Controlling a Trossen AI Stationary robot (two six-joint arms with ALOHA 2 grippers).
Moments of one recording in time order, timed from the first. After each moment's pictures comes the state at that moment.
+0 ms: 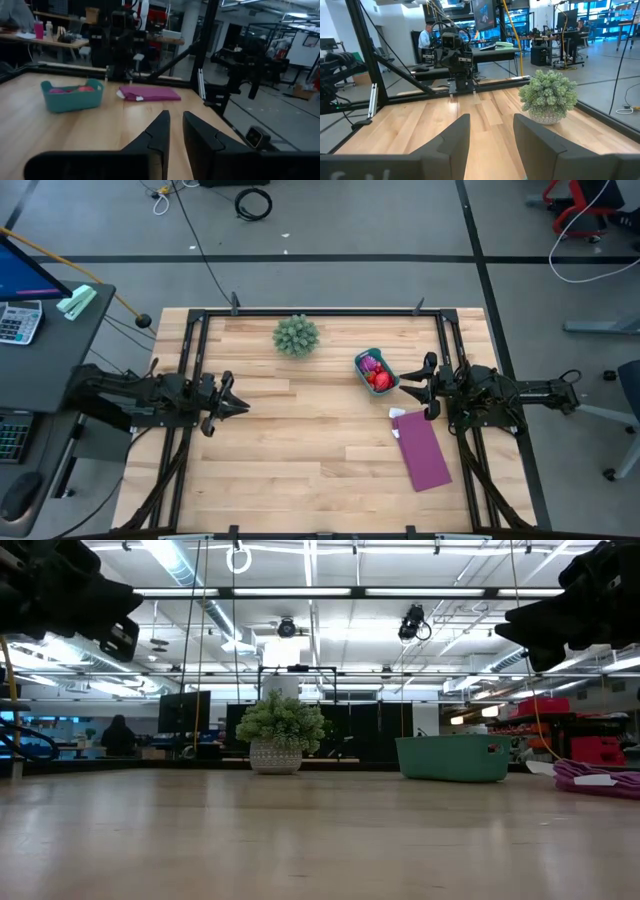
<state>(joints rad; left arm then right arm) -0.18 0.15 0.01 0.20 -0.01 -0.19 0.00 0.03 0.03 0.04 0.11 0.13</state>
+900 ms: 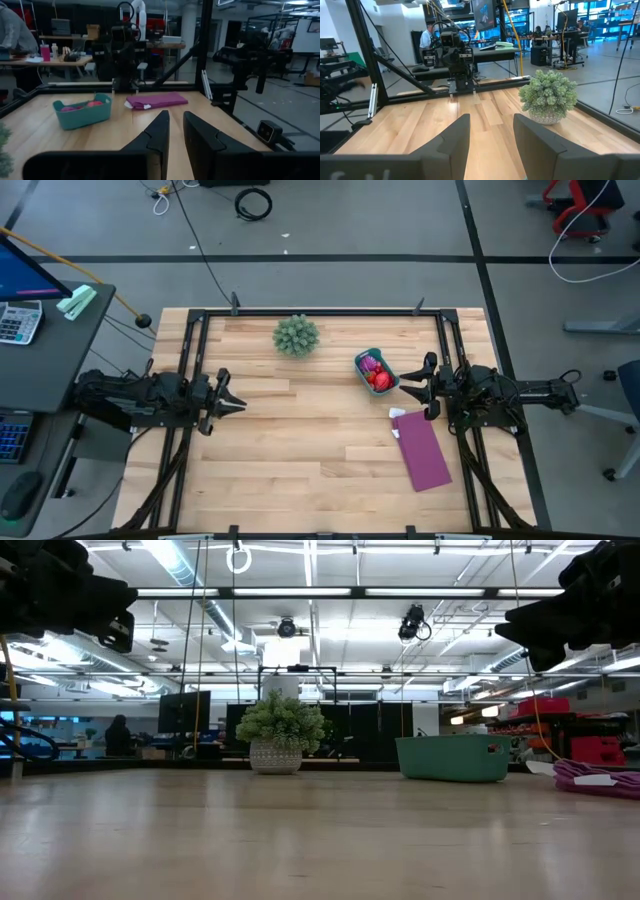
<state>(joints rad) -0.15 0.01 0.01 0.09 0.01 -0.07 0.00 0.03 0.03 0.04 0.11 0.13</state>
